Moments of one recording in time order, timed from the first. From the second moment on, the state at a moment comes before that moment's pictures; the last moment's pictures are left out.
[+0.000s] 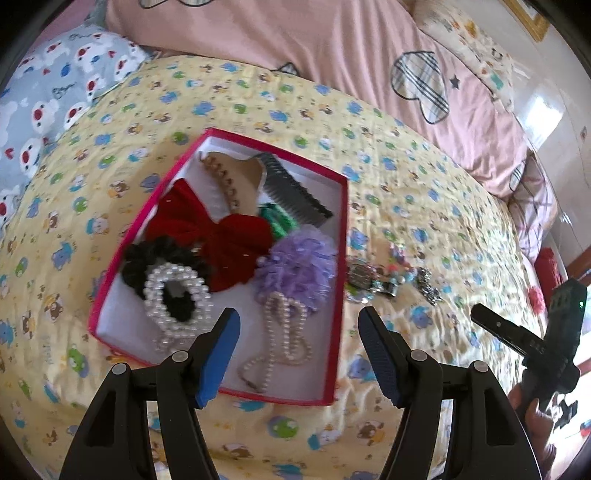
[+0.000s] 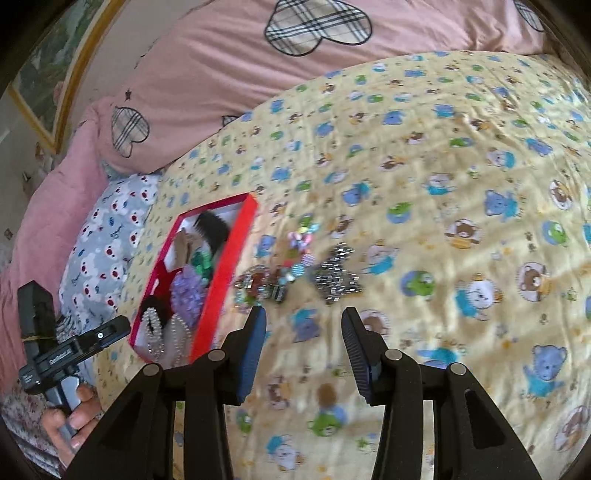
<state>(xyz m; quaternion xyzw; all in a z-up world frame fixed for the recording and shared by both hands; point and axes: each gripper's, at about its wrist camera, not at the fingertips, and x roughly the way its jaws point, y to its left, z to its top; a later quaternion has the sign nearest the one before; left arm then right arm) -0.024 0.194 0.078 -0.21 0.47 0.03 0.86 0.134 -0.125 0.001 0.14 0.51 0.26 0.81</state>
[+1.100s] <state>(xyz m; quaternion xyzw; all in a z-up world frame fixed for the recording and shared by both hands) 0.123 0.091 0.027 -0.13 0.53 -0.05 0.84 0.179 -0.136 -0.028 0.07 0.53 0.23 0.82</state>
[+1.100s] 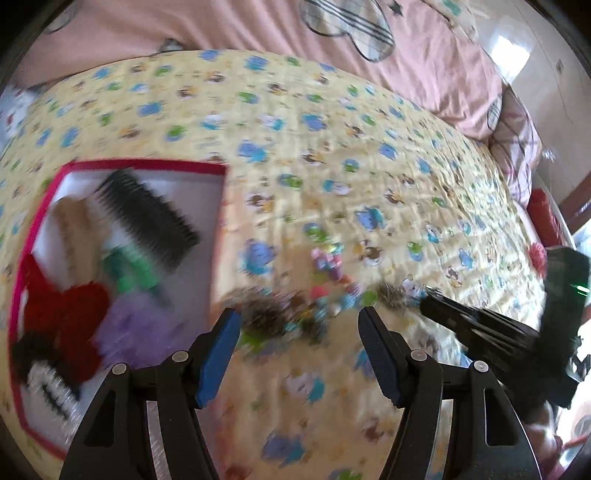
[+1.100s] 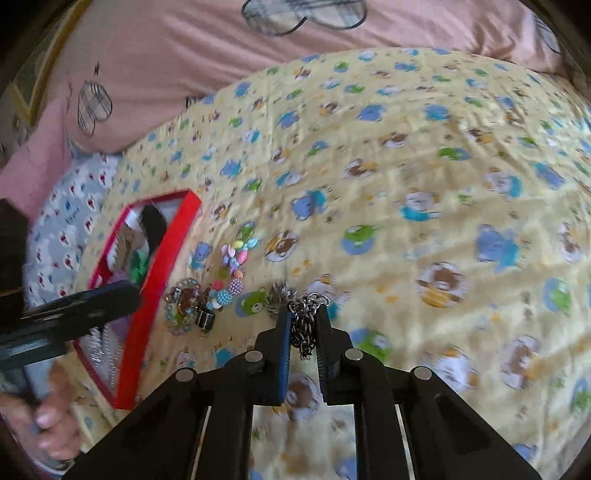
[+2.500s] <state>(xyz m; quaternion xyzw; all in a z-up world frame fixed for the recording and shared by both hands) -0.005 0.165 0.108 -0.20 0.42 -0.03 0.88 0.127 -0.071 0.104 0.10 0.41 0.38 0.82</state>
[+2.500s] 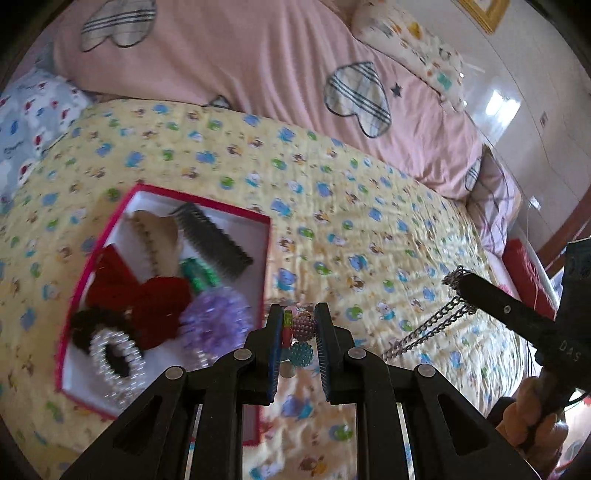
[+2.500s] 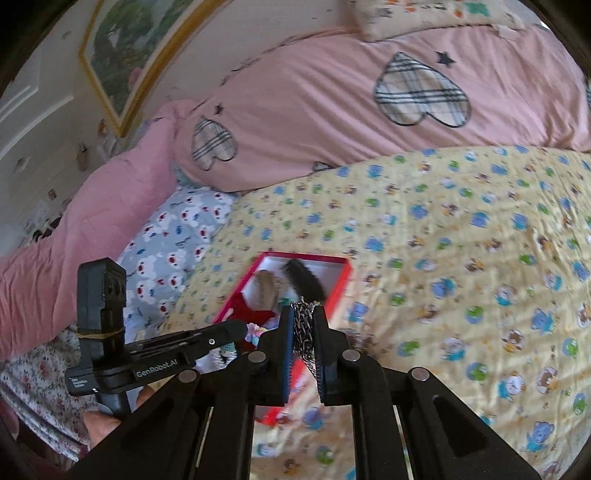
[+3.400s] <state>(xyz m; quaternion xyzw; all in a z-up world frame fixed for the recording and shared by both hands) -0.079 0.267 0.093 -0.26 0.43 0.07 0.87 0.081 0.066 0.072 0.04 0.46 0.48 0.75</state>
